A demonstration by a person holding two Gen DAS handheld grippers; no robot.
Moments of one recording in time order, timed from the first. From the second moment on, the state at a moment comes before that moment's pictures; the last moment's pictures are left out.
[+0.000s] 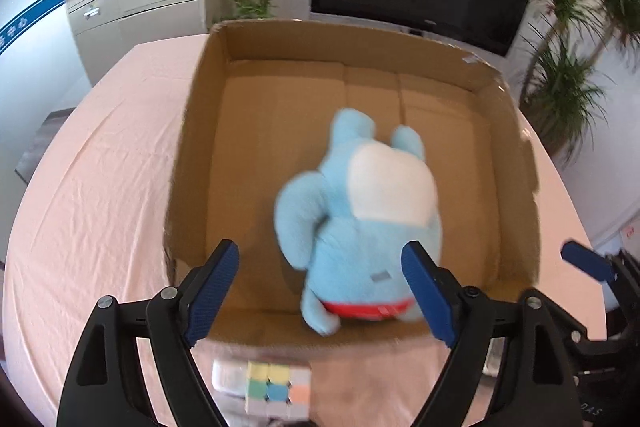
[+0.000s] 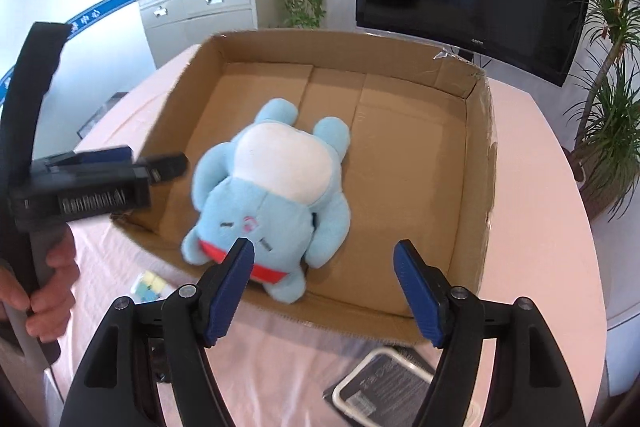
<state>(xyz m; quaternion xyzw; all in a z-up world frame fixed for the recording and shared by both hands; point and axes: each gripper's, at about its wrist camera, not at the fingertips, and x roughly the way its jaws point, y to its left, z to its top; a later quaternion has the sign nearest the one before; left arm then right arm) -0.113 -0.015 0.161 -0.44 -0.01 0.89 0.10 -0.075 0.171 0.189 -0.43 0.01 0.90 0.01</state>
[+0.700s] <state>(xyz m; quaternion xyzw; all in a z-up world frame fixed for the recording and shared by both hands) 0.003 0.095 0.125 -0.43 0.05 0.86 0.29 0.099 0.284 0.118 -0.41 0.13 0.89 0.13</state>
